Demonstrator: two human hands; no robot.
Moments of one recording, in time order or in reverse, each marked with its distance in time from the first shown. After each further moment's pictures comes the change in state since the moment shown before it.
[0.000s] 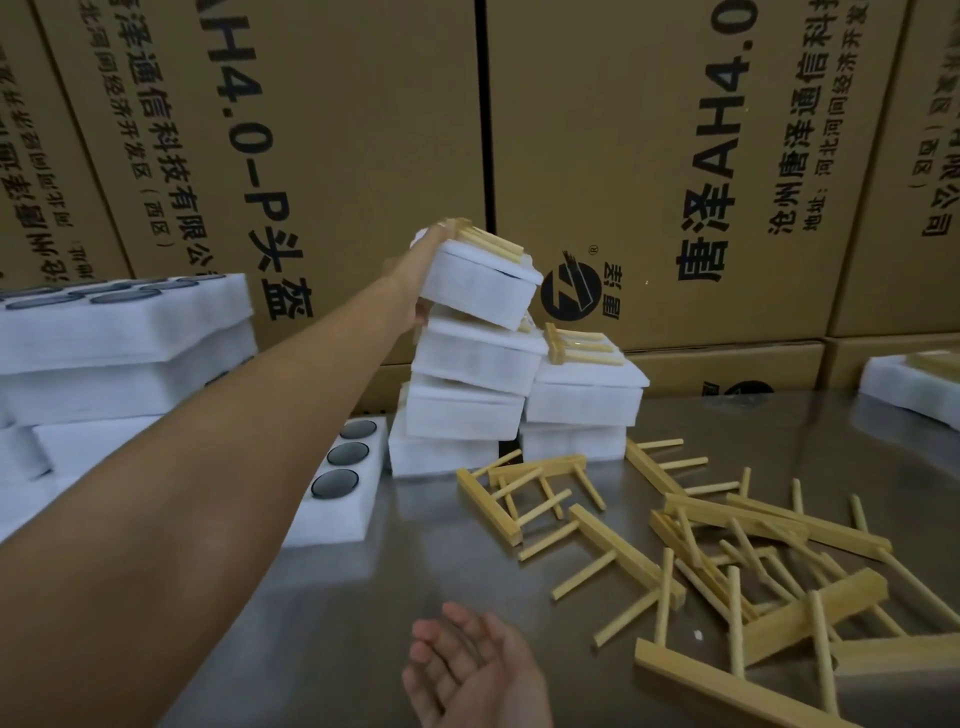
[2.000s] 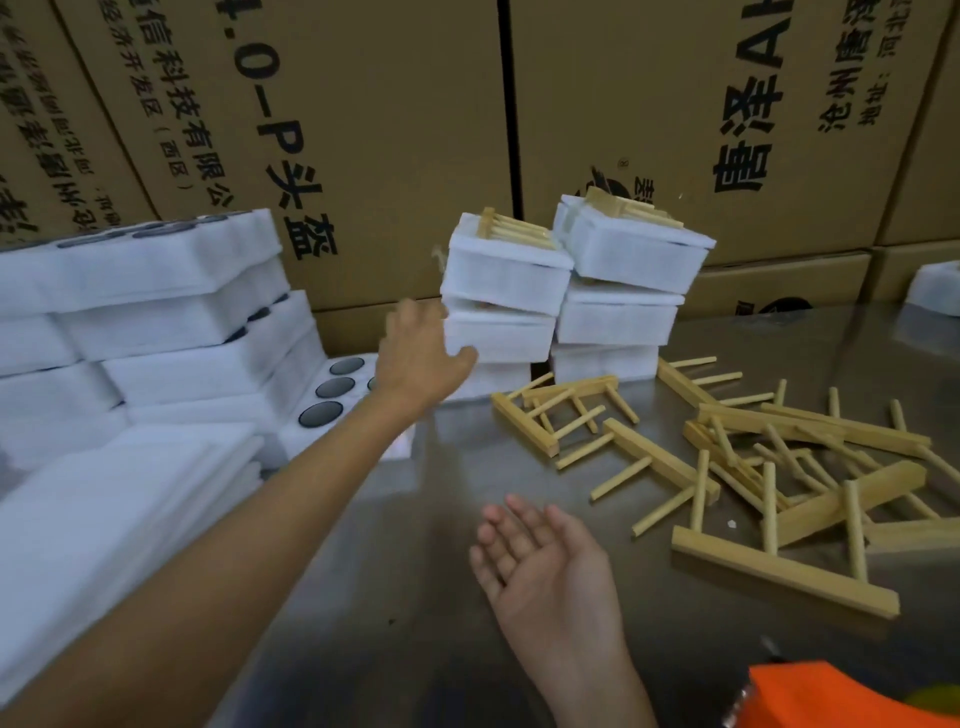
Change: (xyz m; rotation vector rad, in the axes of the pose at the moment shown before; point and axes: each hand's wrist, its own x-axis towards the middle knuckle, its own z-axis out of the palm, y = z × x) left_hand -0.079 -0.130 -0.044 1.121 0.102 0.455; right_hand -0.004 0.014 -0.016 -0.006 -0.075 -0.216
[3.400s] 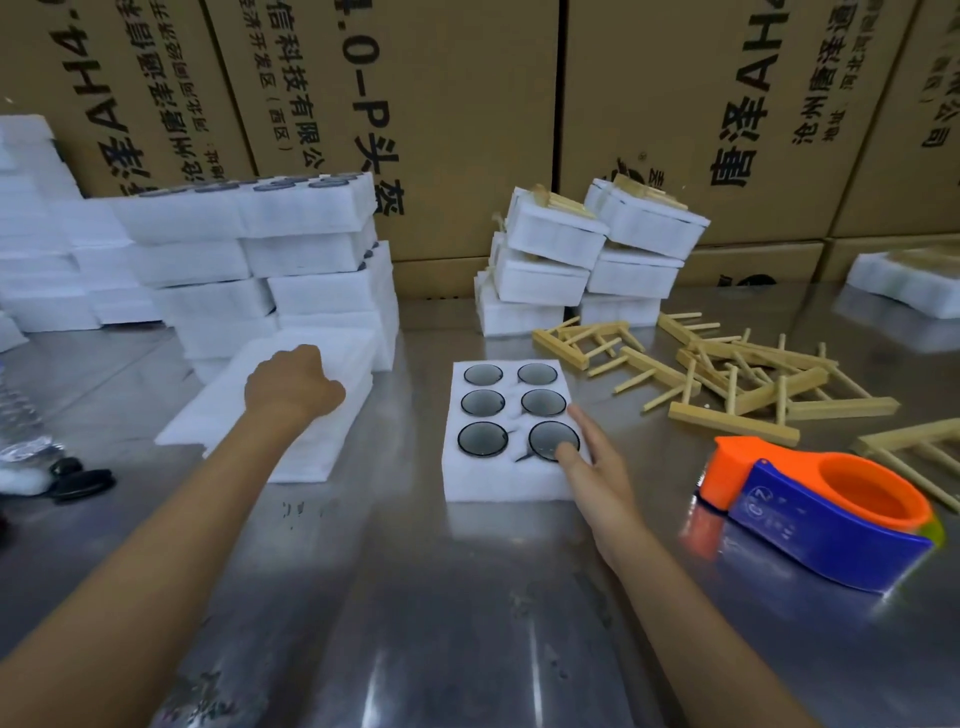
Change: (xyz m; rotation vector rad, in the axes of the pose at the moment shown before) left_hand -0.194 -0.158 -0.158 0.250 -0.234 -0.429; right_hand -0.104 0.056 0.002 -1.050 0.172 -0.579
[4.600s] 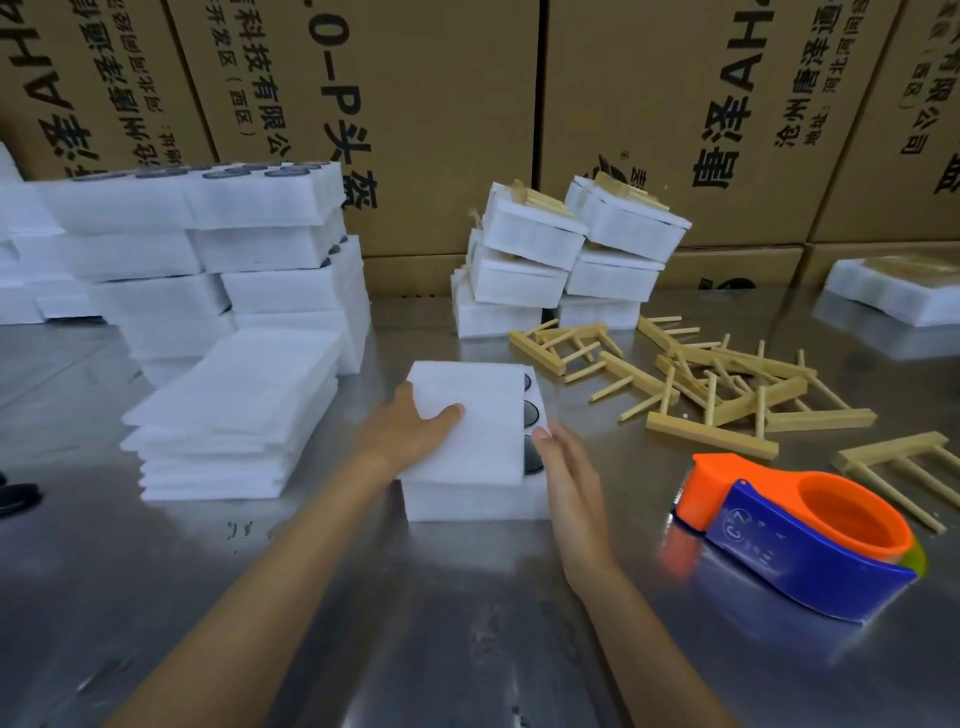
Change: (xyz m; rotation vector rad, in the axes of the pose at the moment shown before) left_hand -0.031 0.104 0.074 -0.466 -0.316 0.142; right_hand -0.001 0.006 -0.001 0.166 -0.036 -0.120
